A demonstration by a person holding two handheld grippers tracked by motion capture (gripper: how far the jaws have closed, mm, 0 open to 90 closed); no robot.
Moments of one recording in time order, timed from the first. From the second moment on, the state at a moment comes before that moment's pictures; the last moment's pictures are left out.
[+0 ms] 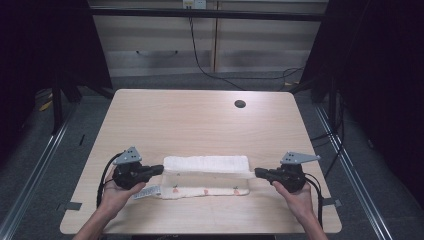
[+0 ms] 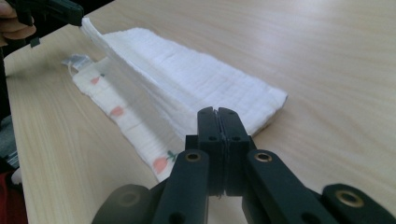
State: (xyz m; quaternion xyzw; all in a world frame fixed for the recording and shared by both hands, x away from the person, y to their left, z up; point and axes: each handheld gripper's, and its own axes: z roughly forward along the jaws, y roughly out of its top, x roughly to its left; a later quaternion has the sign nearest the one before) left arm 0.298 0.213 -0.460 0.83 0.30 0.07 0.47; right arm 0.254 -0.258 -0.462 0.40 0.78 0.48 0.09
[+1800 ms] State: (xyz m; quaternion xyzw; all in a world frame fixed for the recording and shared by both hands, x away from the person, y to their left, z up) left arm 0.339 0.172 -0.504 0.86 0.31 0.08 0.40; right arm 0.296 -0.208 -0.504 0.38 0.83 0.41 0.03
